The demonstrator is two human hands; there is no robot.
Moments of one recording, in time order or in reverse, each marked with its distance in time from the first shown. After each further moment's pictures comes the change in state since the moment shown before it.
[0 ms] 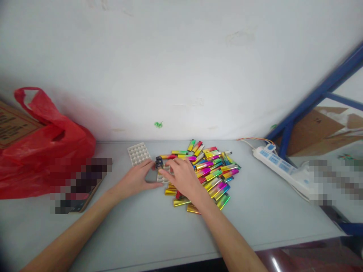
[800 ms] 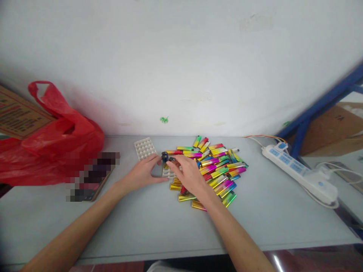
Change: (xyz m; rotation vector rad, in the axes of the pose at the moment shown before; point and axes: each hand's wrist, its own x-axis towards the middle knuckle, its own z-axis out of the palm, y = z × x) left_hand -0.001 0.004 -0.002 0.005 -0.028 -0.015; right_hand -0.006 0.008 0.005 0.361 0.115 -0.054
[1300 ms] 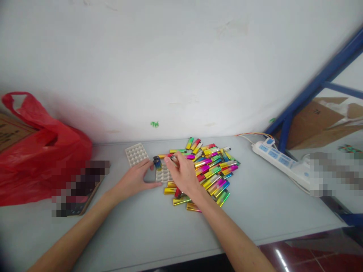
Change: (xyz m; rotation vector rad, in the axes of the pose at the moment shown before) left_hand 0.002 -0.001 -0.002 0.030 -0.003 -0.020; right_hand 0.004 -0.017 -0.006 0.105 0.185 0.273
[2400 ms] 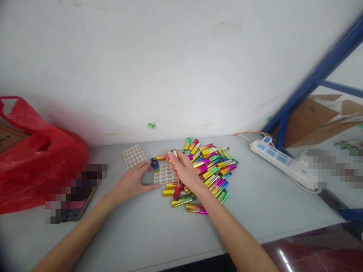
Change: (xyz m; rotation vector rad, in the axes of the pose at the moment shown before) left_hand -0.001 -0.004 0.002 -0.021 0.014 0.000; right_hand 0.010 -0.004 -0.007 0.642 -0.219 0.337
